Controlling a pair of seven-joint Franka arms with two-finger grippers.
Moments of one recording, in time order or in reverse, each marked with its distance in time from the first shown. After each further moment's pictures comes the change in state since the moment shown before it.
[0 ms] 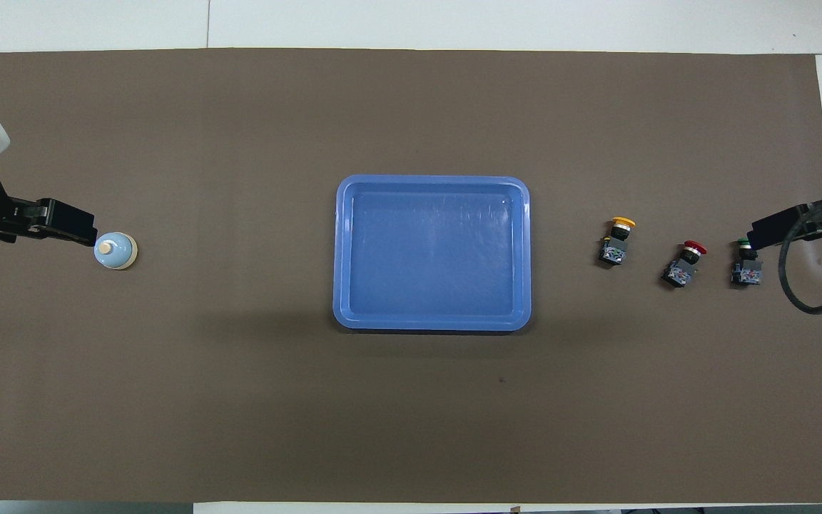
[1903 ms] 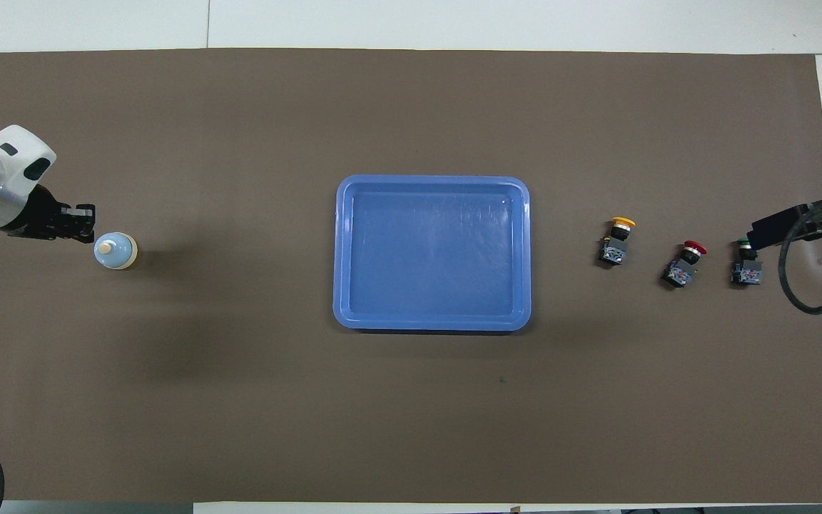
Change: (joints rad) left arm 0.174 0.237 0.007 -0.242 0.000 0.442 -0.014; right arm 0.000 0.000 0.000 0.000 0.000 0.000 0.000
